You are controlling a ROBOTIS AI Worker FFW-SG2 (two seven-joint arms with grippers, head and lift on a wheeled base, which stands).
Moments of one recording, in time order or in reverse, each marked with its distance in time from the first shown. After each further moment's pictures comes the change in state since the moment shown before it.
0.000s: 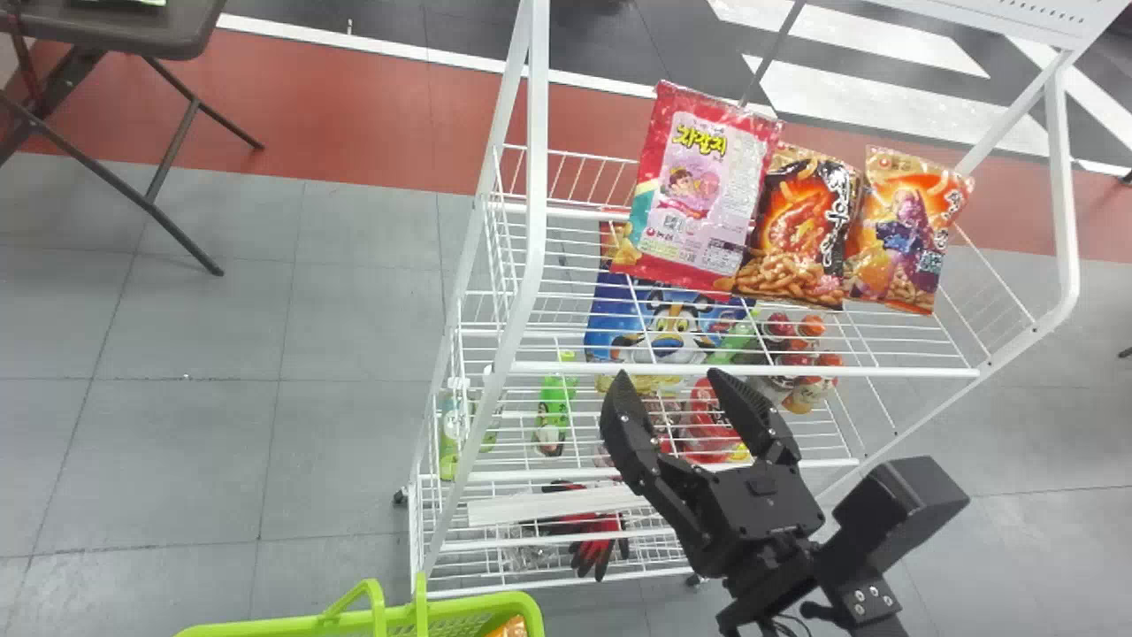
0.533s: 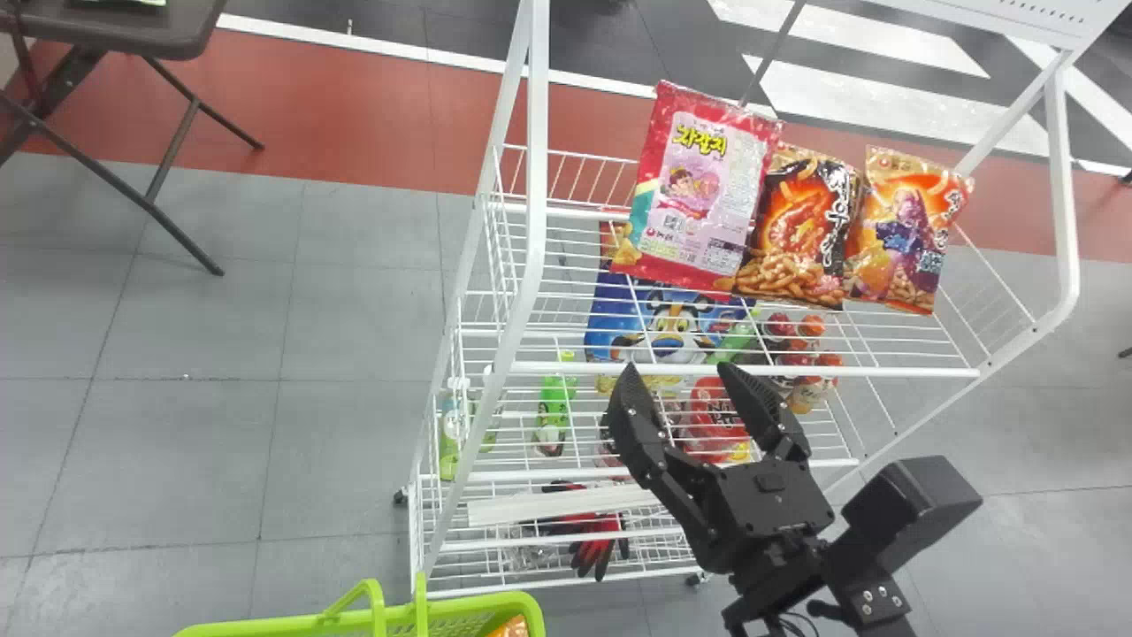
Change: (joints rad) left arm 0.003 0.003 0.000 -0.005 0.001 0.000 -0.001; right arm 0.006 0.000 -0.001 -0.015 0.012 -0.012 -0.014
